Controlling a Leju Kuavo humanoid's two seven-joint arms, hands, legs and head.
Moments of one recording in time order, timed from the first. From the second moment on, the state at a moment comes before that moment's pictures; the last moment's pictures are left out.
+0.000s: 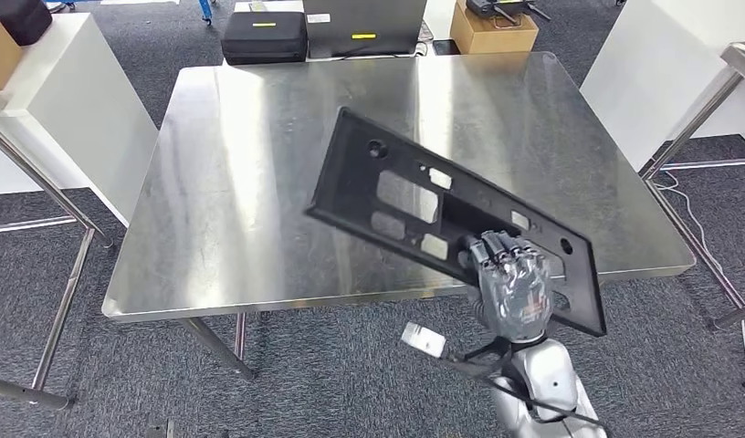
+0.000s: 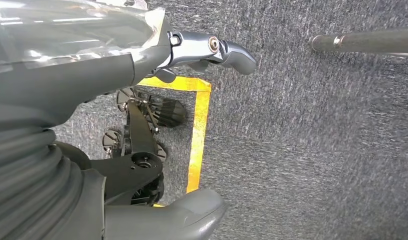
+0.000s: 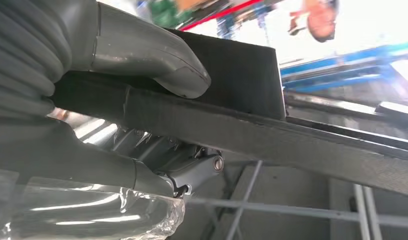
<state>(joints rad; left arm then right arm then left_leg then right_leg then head) -0.16 -0.13 0.48 -0.20 -0.09 -0.04 -0.40 -0.17 -0.03 0.31 -1.58 1.47 -0.64 -0.09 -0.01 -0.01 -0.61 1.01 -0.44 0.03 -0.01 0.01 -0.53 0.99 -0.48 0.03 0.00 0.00</state>
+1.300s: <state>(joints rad) -0.19 -0.10 0.48 -0.20 -0.13 -0.03 -0.34 -0.72 -0.23 0.05 -0.57 1.56 -0.64 0.16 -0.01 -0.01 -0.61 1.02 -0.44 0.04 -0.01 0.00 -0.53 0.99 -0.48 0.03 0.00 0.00</state>
